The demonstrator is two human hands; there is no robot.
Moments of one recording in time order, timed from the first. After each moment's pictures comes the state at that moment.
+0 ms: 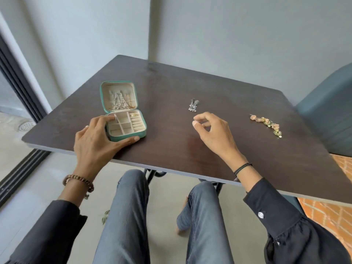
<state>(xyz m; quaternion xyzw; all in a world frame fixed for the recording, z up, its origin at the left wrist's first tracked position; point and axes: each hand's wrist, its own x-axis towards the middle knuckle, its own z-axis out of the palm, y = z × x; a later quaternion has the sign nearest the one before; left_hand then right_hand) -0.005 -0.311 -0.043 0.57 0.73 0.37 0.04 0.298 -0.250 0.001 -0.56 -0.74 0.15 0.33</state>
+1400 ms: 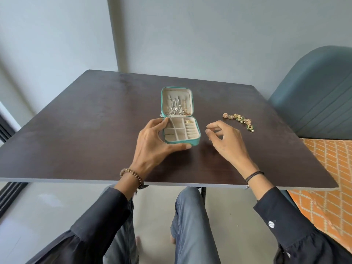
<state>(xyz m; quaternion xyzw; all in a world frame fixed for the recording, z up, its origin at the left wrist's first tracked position) 0.176 -0.267 -0.011 0.69 0.54 0.44 0.19 0.413 -0.257 -0.007 -0.63 -0.67 0.13 0.37</state>
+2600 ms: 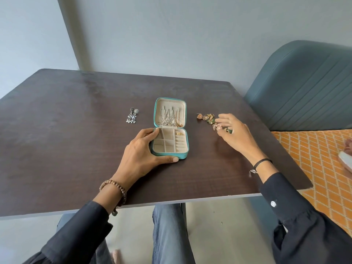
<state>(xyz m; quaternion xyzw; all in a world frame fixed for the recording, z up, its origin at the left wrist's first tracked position) 0.229 -0.229 -0.033 0.75 0.53 0.33 0.23 0.543 -0.210 -0.012 -0.68 -0.63 0.16 0.33</state>
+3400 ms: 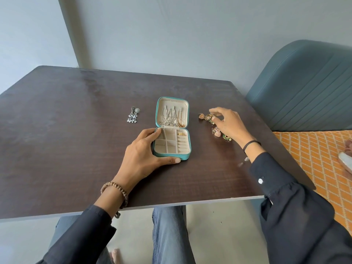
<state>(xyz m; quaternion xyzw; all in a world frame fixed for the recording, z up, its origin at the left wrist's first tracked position) 0.228 -0.229 -0.034 0.75 0.53 0.32 0.23 0.533 -0.158 -0.004 -0.69 -0.67 0.09 0.26</state>
